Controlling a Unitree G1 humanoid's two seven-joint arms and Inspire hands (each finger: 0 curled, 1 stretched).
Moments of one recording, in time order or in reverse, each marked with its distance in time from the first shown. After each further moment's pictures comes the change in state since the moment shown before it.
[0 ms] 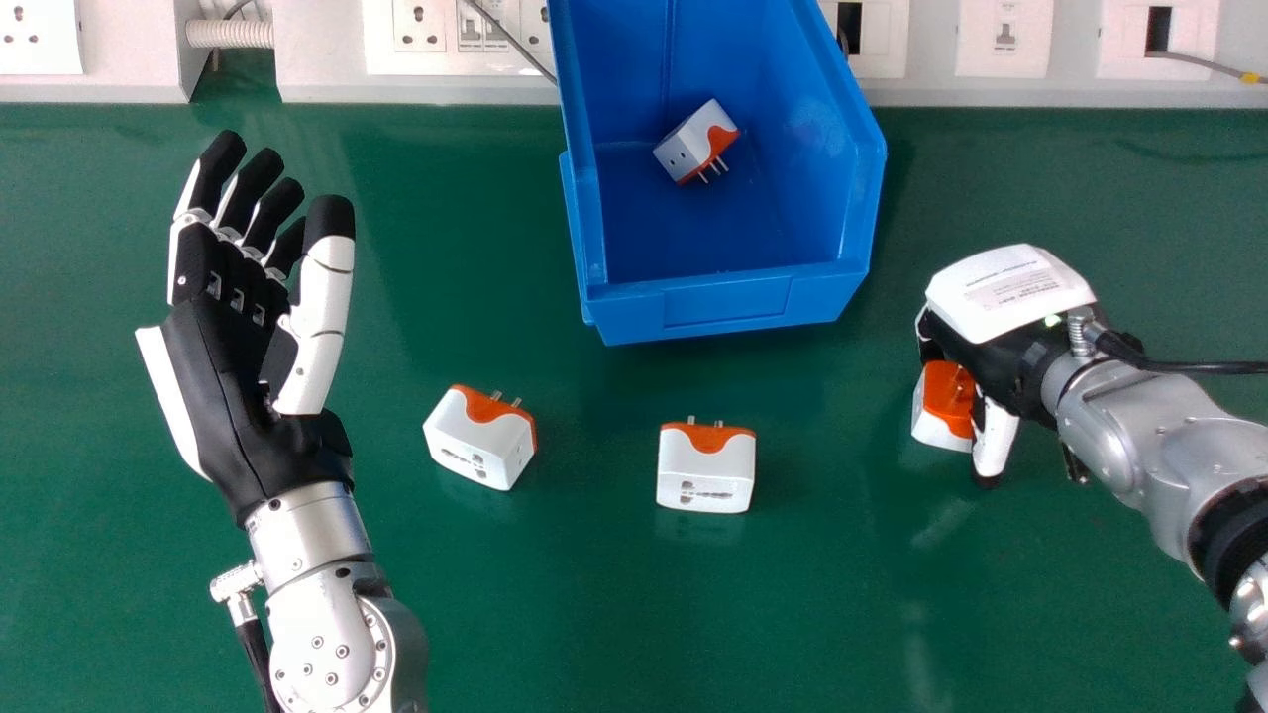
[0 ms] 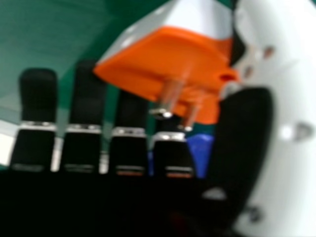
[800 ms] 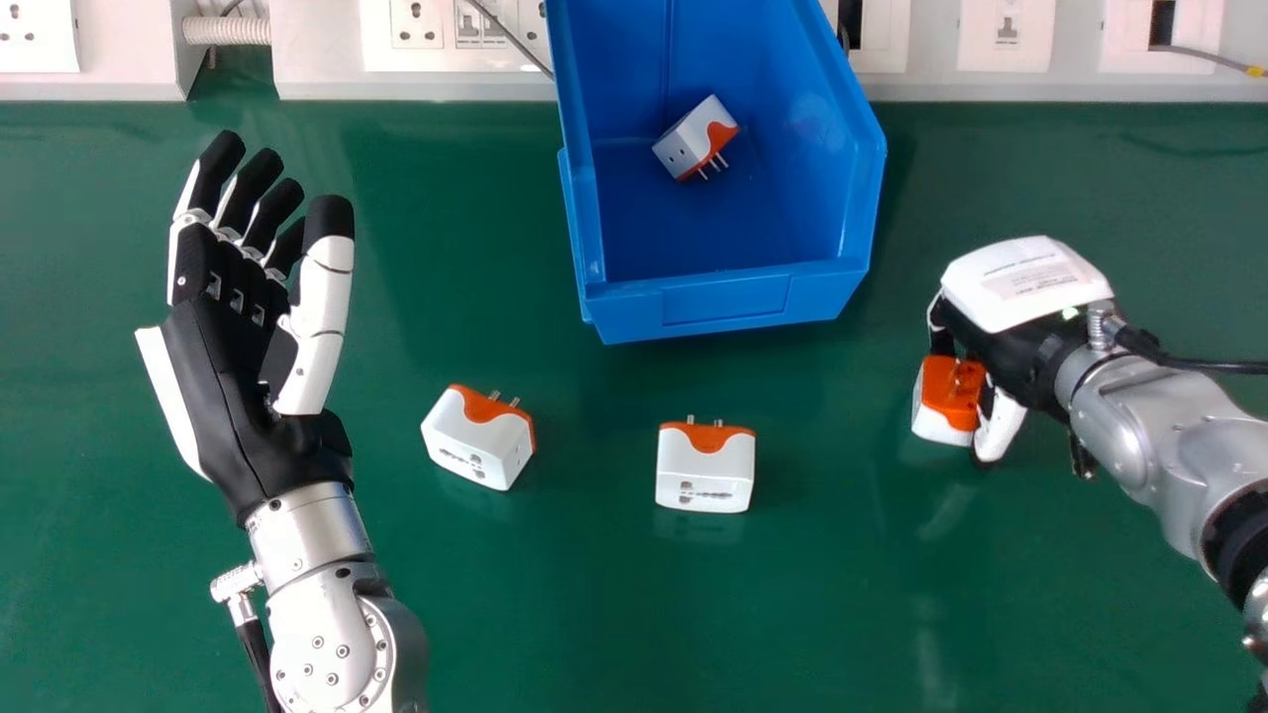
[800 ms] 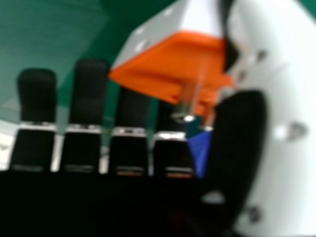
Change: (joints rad) left arm 0.000 -0.001 0.000 0.000 0.000 -0.002 0.002; right arm 0.012 -0.024 -0.071 -0.044 0.046 0.002 -0.002
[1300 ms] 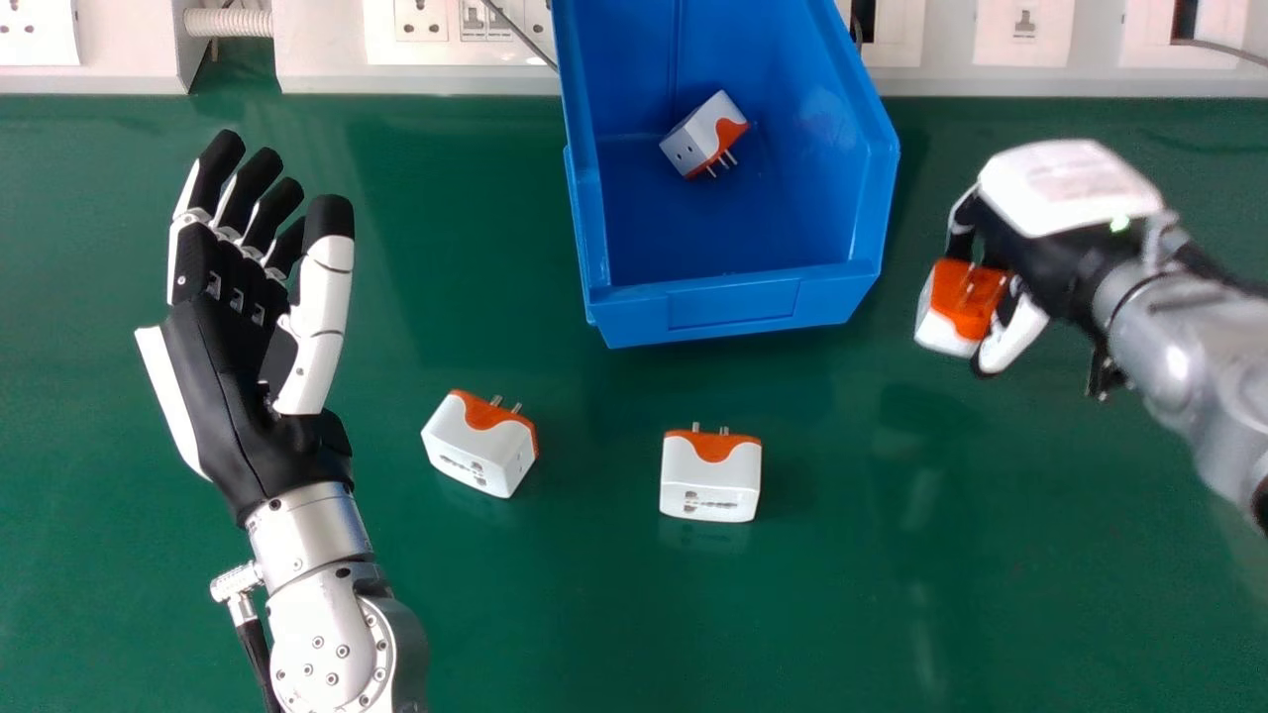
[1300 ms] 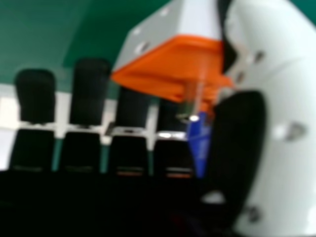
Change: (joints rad) left arm 0.000 0.000 0.000 0.000 0.007 0.000 0.002; right arm 0.030 -0.122 -0.163 -0.341 0.083 0.065 0.197
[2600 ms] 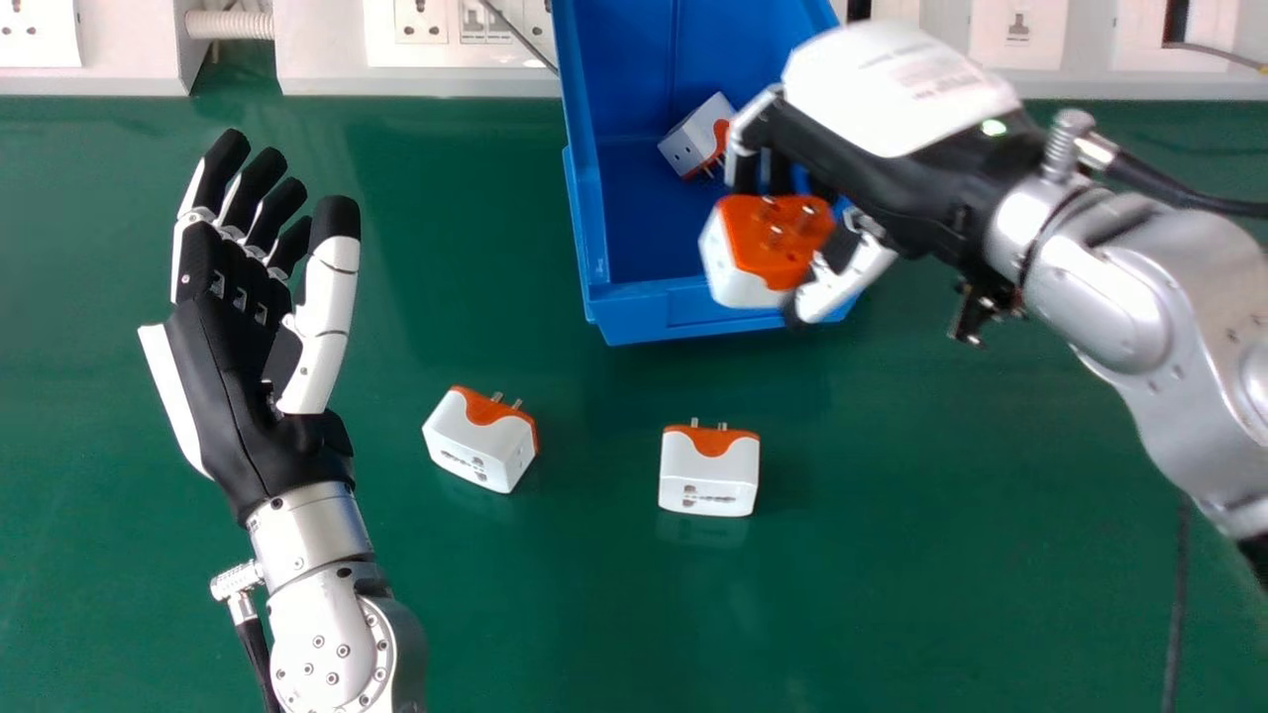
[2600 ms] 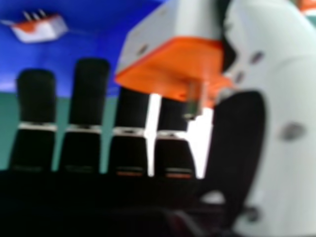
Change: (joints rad) left arm -0.001 0.003 0.001 0.007 0.010 -0.003 0.000; right arm 0.062 0.078 -0.109 -0.582 0.035 -0.073 0.231
